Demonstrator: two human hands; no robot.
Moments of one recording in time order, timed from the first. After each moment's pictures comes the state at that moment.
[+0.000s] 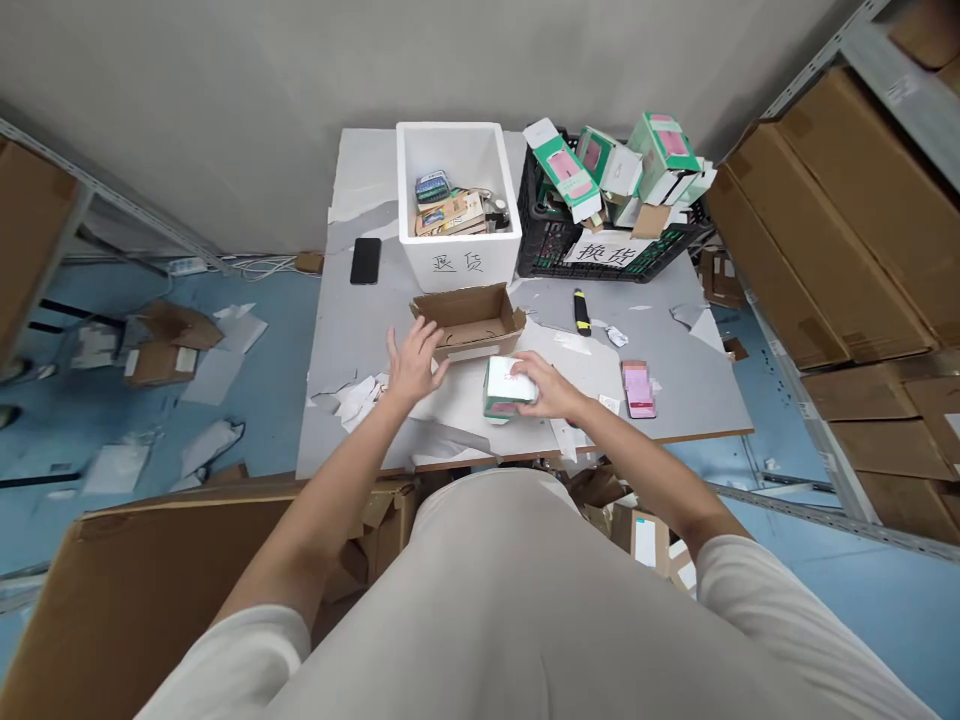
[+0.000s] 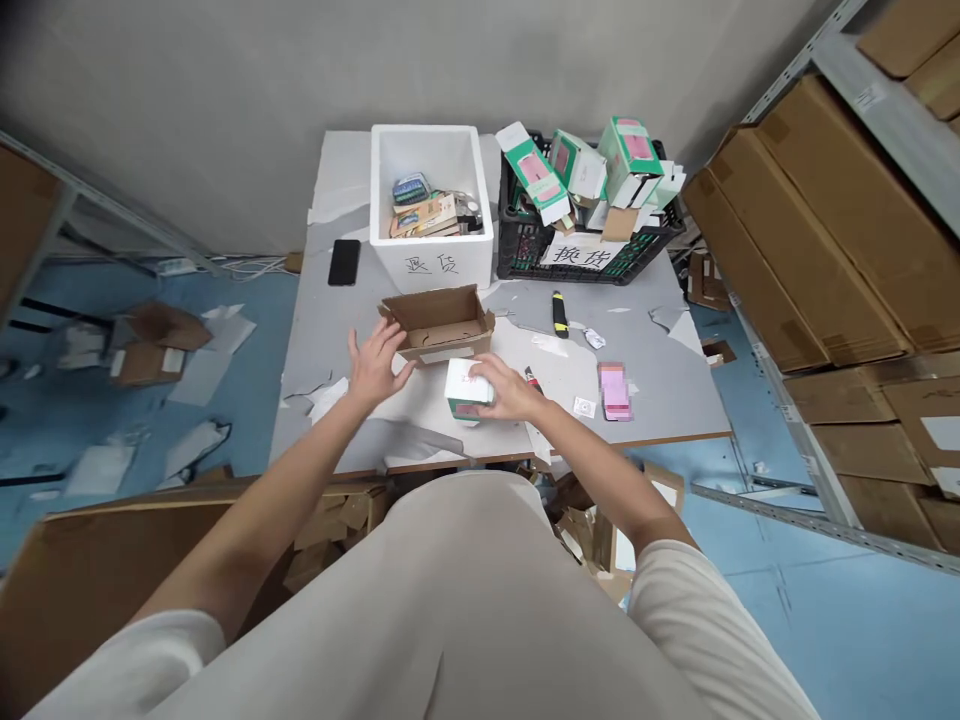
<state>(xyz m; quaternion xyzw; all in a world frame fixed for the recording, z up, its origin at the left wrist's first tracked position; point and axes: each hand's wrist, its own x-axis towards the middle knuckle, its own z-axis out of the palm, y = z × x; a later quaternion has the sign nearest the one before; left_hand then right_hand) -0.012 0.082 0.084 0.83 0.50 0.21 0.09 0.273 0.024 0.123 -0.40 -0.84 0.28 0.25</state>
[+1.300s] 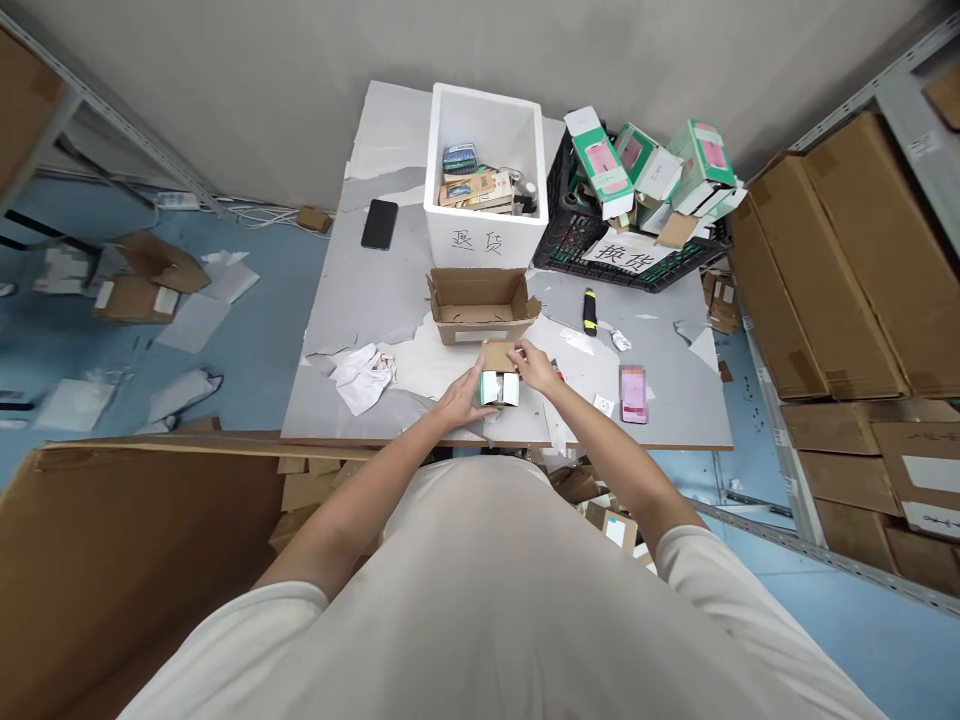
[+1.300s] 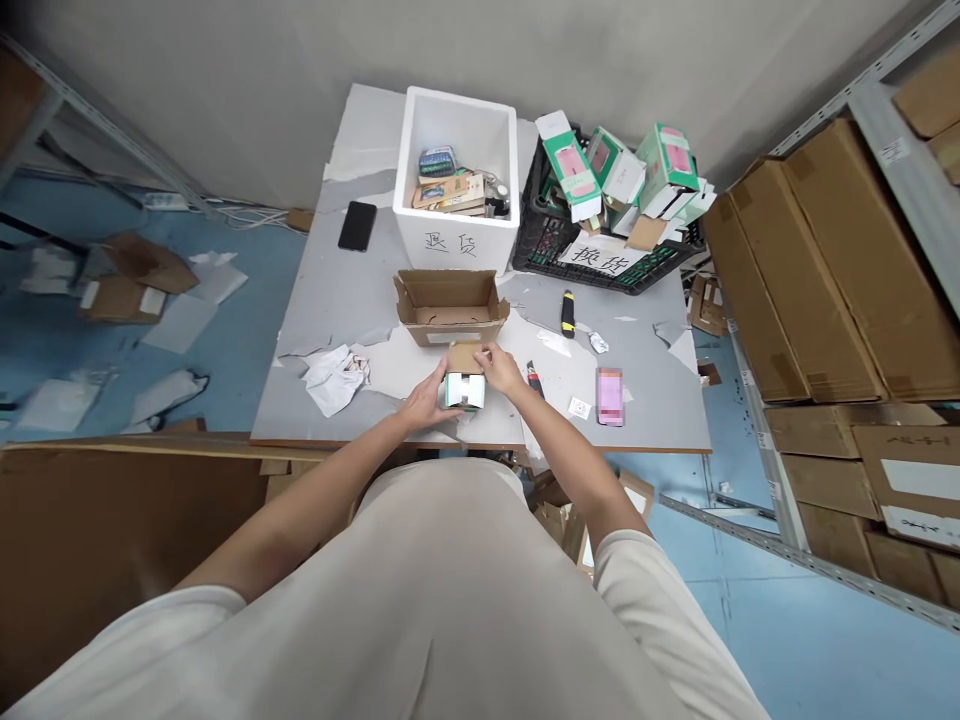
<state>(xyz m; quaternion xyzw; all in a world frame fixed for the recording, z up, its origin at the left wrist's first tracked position) 0.036 0.006 0.016 0.79 0.43 0.26 0.35 0.236 0.054 0.081 -0.65 -0.68 0.33 0.07</state>
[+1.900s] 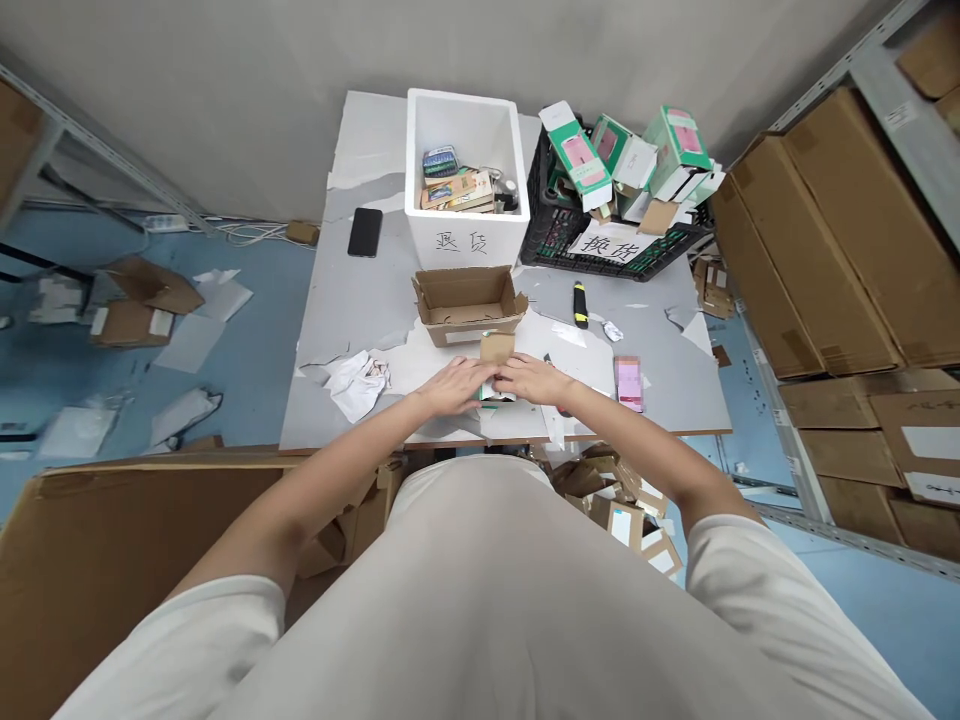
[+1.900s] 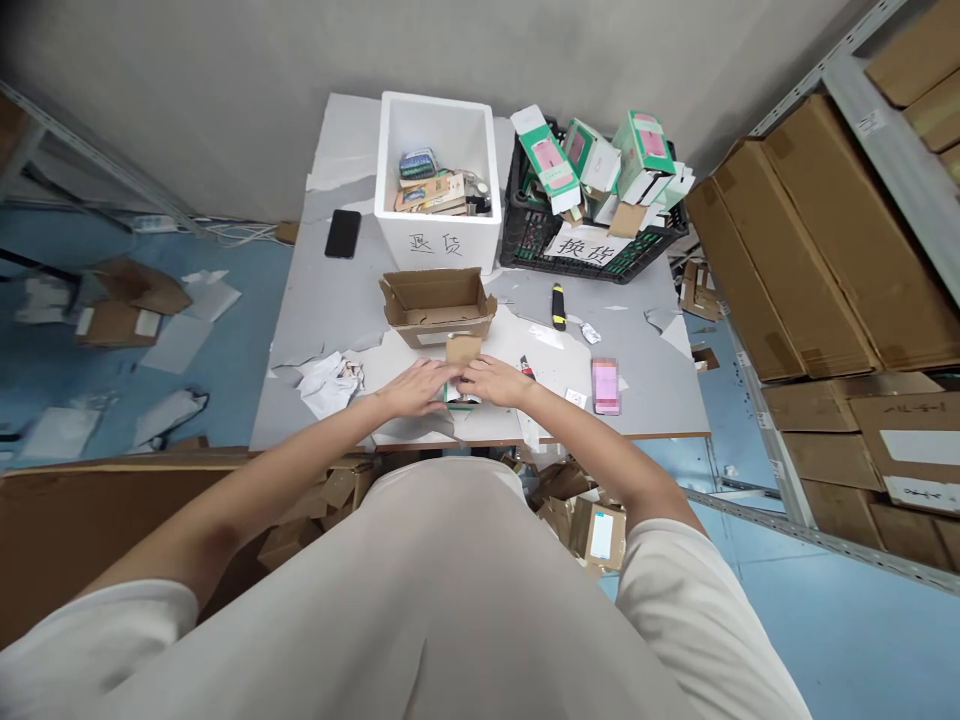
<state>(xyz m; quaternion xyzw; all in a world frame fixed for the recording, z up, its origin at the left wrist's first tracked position) 0.029 0.038 0.075 0.95 0.26 0.05 0.19 0.263 0.035 0.098 -0.20 -0.98 0.03 -0.01</state>
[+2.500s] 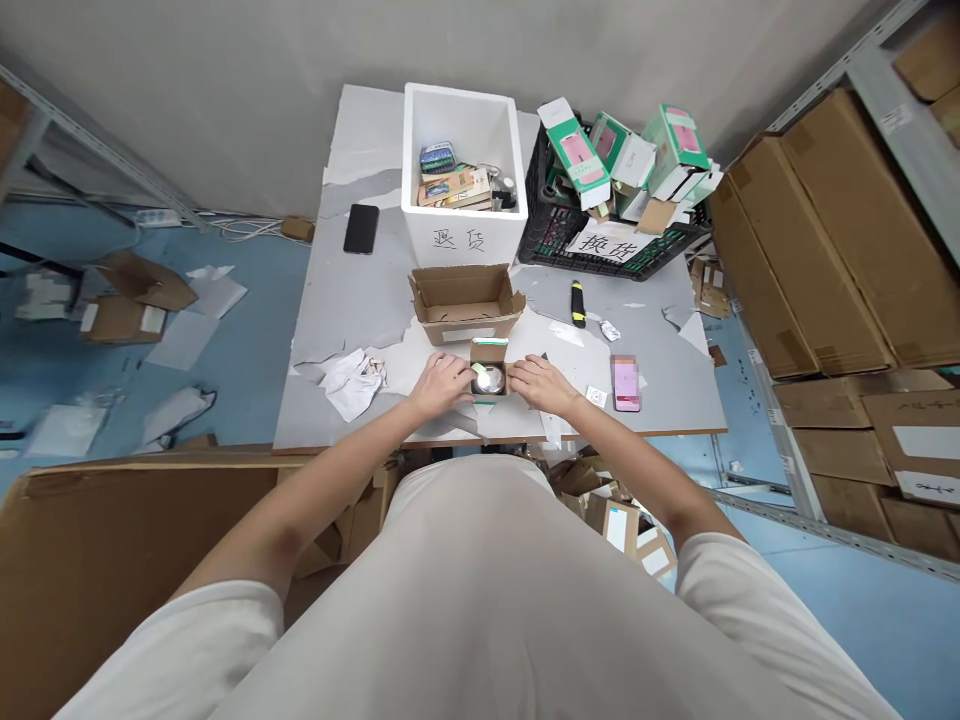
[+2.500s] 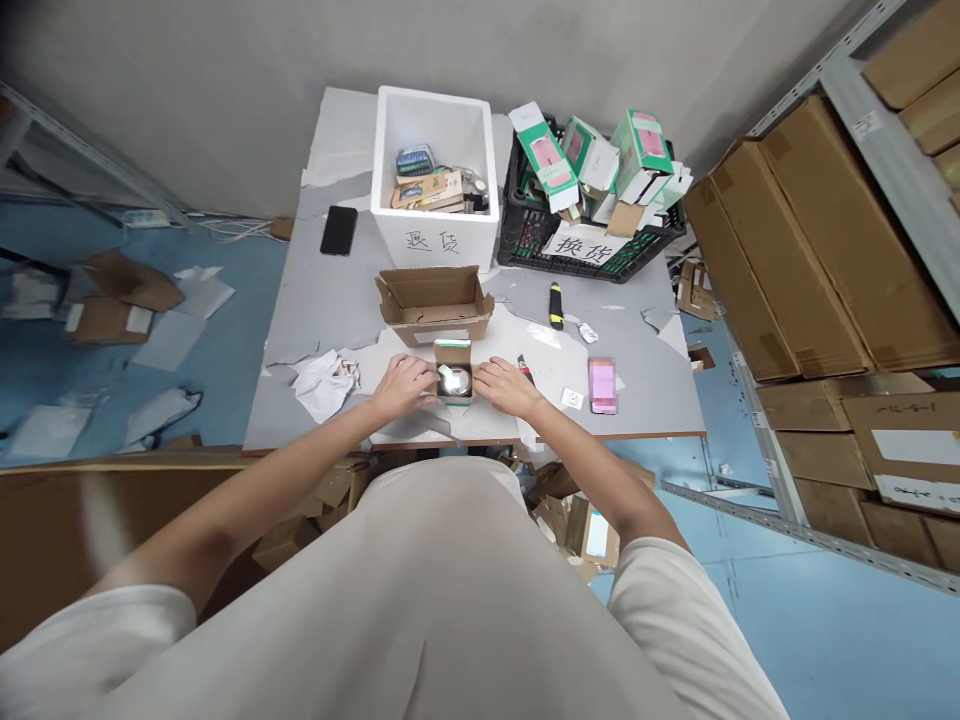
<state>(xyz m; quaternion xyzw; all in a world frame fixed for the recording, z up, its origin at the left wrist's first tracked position) 0.018 0.030 0.059 0.92 0.35 0.11 0.11 0.285 0.010 0.087 -0.29 -0.96 -0.01 0.06</state>
